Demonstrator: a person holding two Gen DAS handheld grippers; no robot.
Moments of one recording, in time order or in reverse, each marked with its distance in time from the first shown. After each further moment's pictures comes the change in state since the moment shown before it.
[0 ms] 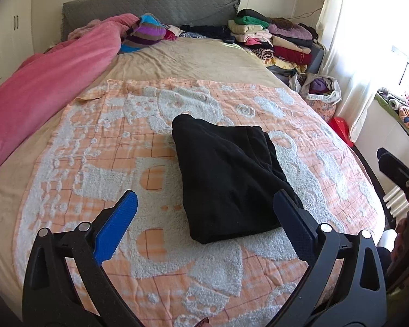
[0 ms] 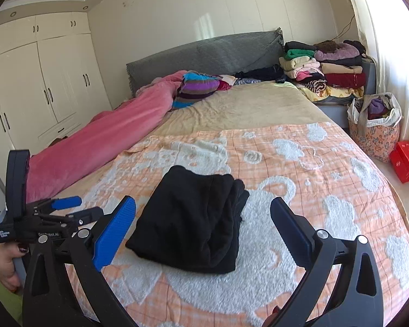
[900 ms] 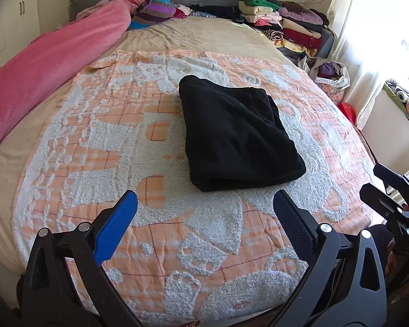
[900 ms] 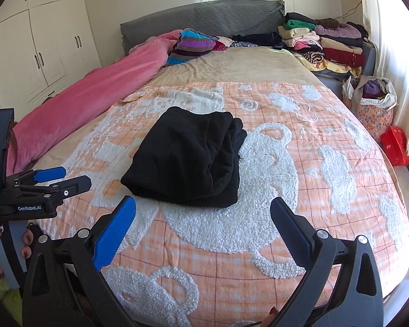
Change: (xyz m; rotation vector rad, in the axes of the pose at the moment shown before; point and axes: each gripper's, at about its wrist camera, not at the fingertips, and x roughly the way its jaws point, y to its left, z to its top) left arm -0.010 -0.008 -0.051 -0.036 0.110 0.044; right arm 0.000 0.018 -0.057 -0.036 0.207 -0.053
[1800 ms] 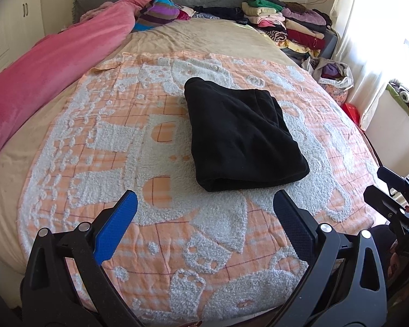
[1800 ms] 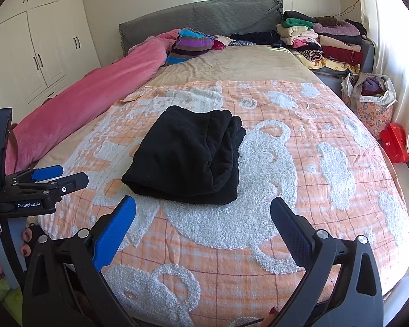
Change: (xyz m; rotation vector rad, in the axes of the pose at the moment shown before) left arm -0.007 0.000 0.000 0.000 -0.005 0.029; right arm -0.004 0.000 -0.001 0.012 0.003 -0.004
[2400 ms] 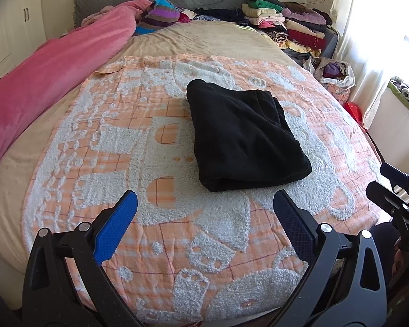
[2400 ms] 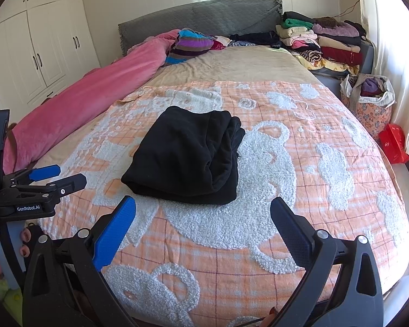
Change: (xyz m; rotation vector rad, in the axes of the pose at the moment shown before) left arm -0.004 -0.002 -0.001 0.014 -0.010 0.021; right arm -0.002 0.000 0.001 -0.001 -0.003 -0.009
